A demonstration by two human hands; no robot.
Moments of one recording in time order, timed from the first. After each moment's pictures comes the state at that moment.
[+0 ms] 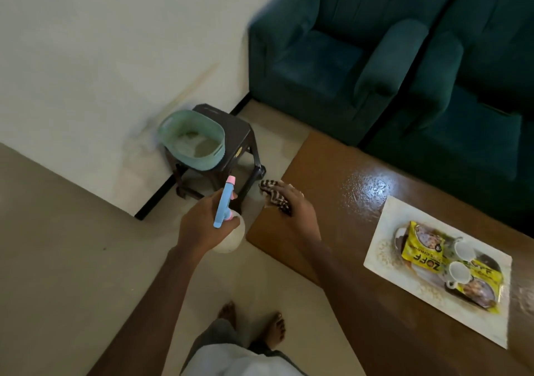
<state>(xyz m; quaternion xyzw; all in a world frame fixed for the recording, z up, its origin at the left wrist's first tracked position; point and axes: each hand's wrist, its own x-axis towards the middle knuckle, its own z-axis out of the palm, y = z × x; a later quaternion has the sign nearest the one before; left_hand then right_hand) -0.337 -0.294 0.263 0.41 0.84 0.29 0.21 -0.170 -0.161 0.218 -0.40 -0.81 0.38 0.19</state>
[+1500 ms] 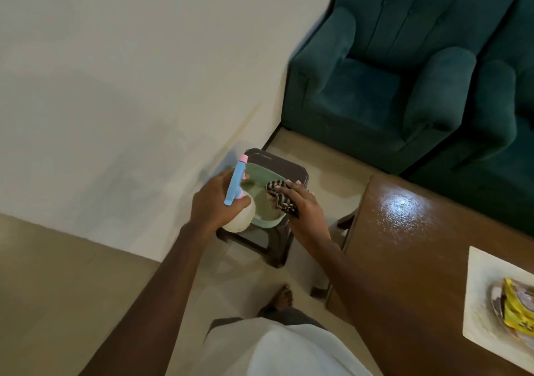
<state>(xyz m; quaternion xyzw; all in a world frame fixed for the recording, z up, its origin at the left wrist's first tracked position) -0.669 -0.225 0.295 0.45 0.82 0.30 0.20 -0.480 -0.127 0.239 -0.40 -0.84 0.31 0.18</state>
